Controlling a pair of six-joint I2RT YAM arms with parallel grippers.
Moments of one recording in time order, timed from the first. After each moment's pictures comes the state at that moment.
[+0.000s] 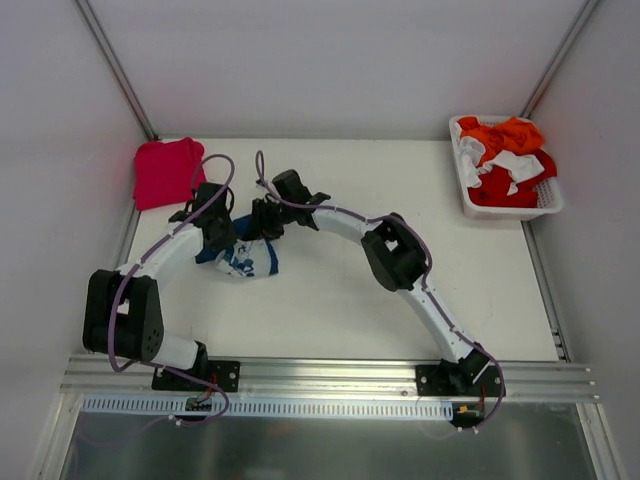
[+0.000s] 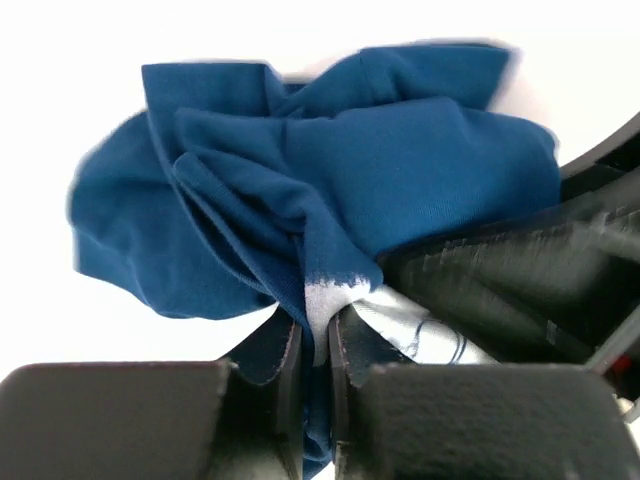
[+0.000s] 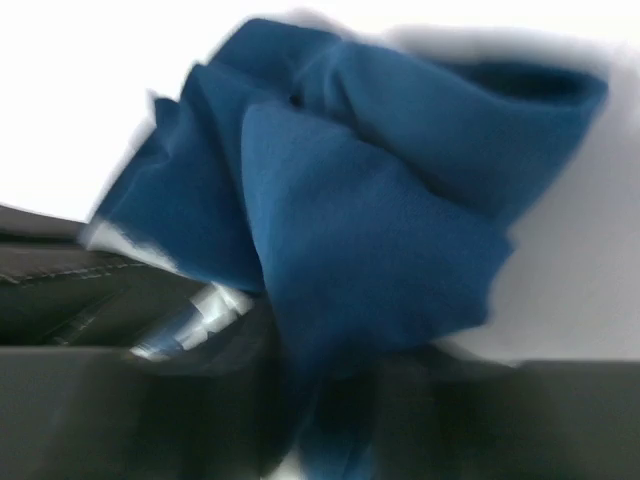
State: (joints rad) left arm -0.16 1.44 0.94 -0.46 -0.16 -0.52; right arm 0.79 2.57 2.13 -0.22 -0.67 0.71
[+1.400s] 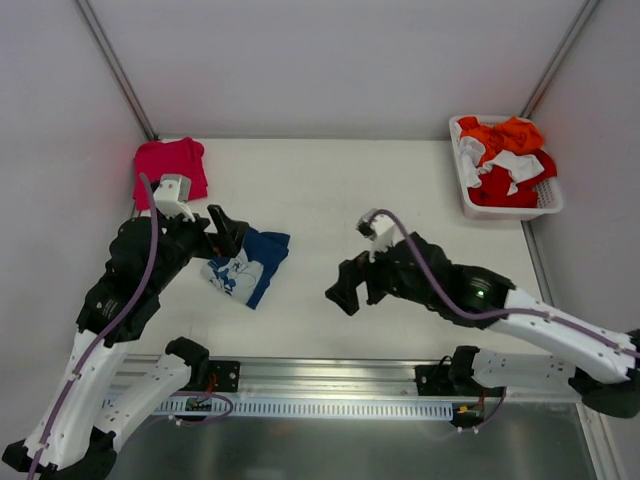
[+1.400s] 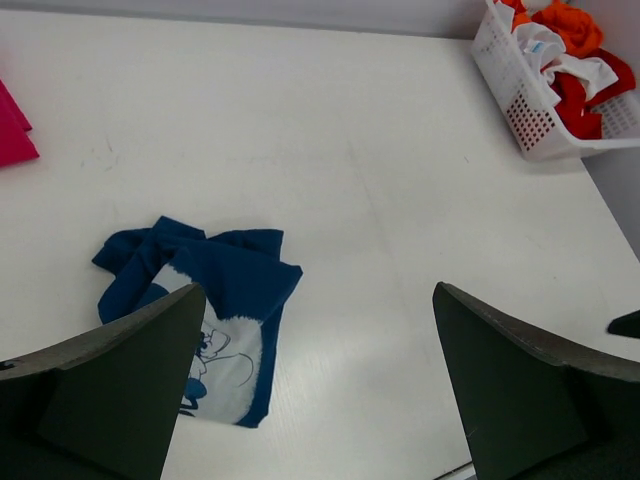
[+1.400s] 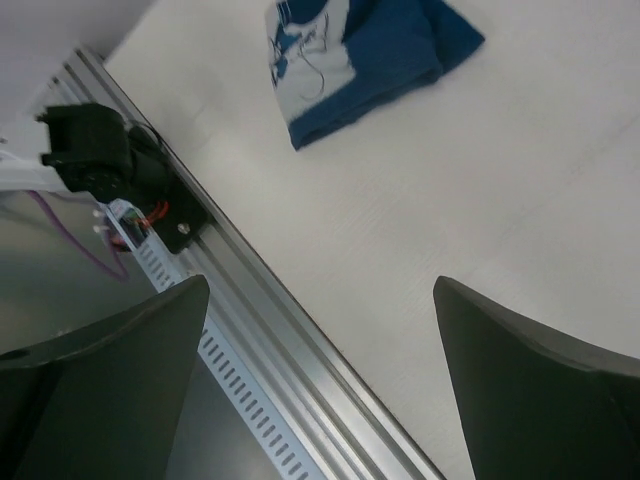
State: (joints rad) left arm -0.43 0.67 1.05 -0.65 -0.04 -0.34; right arm 1.15 1.00 1.07 -0.60 0.11 0.43
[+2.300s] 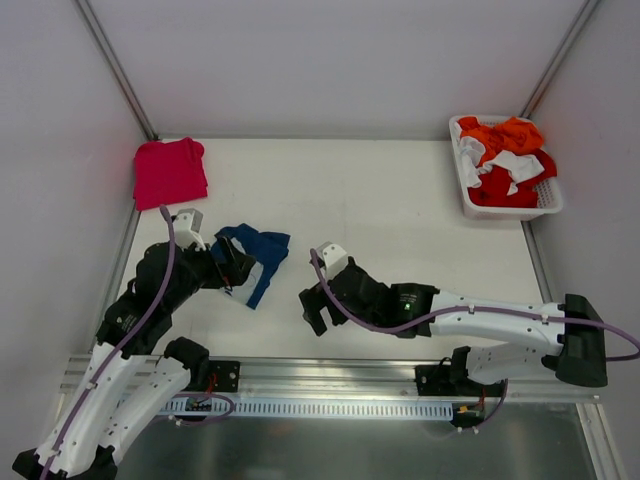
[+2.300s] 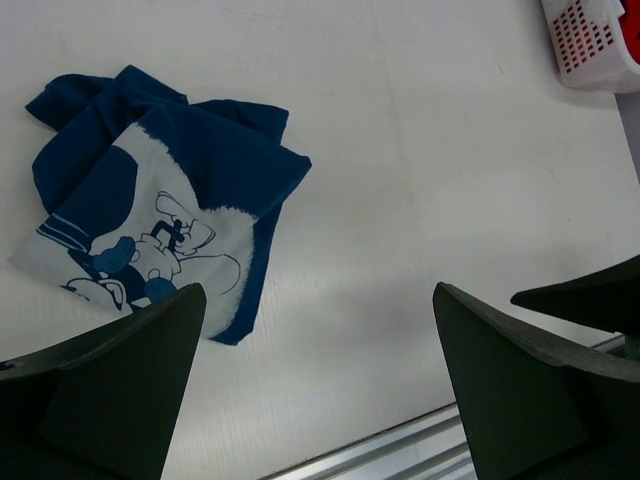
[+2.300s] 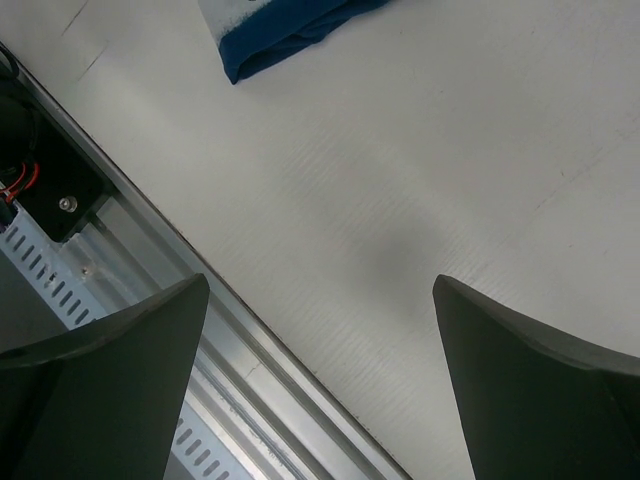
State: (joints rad) left arm -0.43 0.49 0.77 -0.70 0.02 -0.49; right arm 1.31 1.22 0.91 -0.38 0.30 0.46
